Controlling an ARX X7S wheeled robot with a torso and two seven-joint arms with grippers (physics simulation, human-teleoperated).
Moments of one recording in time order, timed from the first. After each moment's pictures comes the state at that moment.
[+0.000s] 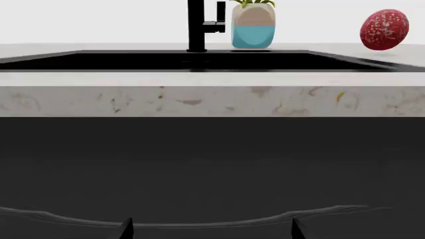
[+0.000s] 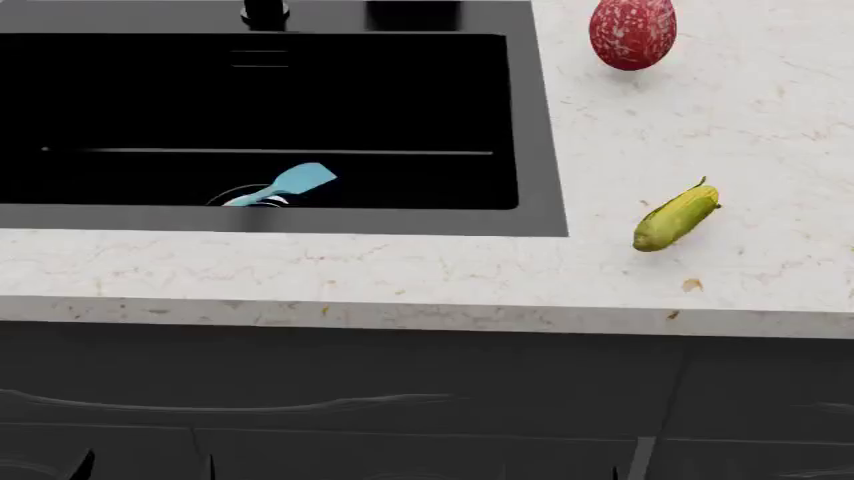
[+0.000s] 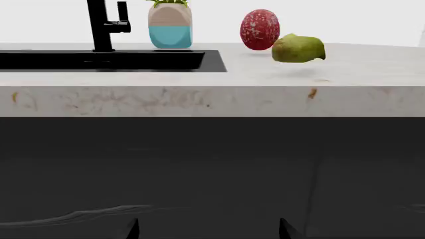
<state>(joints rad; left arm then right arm) 0.00 0.00 0.00 0.00 0.00 0.00 0.00 0.00 0.00 0.00 0.00 0.00 0.00 0.00</state>
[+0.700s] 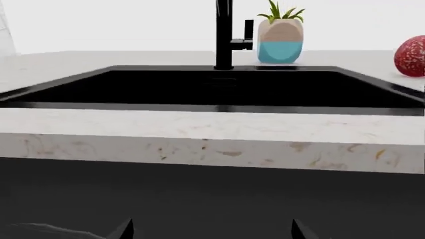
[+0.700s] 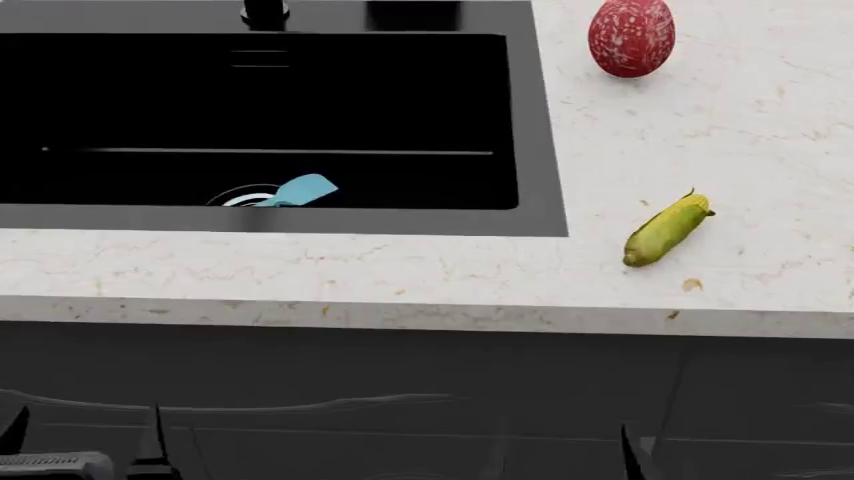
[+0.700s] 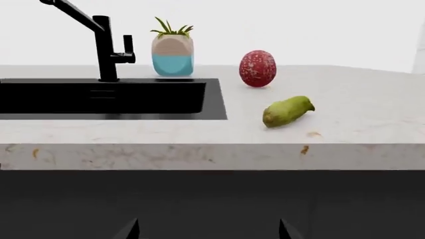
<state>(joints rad) -0.03 -0.09 0.01 0.32 -0.09 -0.35 -0.13 0.00 0.08 -0.09 -0.25 0.08 0.18 0.11</state>
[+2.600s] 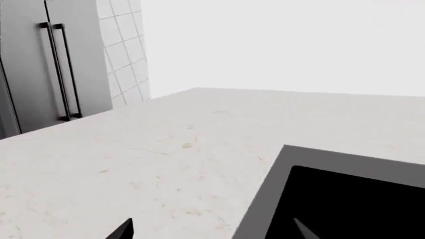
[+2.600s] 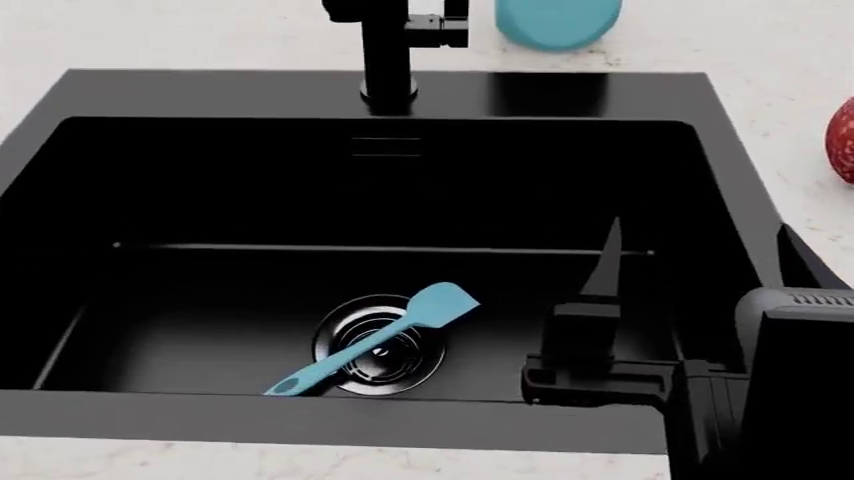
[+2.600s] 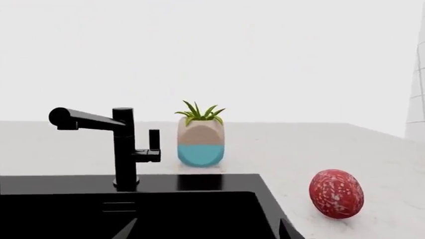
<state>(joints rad) -0.53 -0.38 -0.43 0.81 -0.25 -1.37 -0.18 0.49 0.17 0.20 -1.00 0.32 1.31 0.12</state>
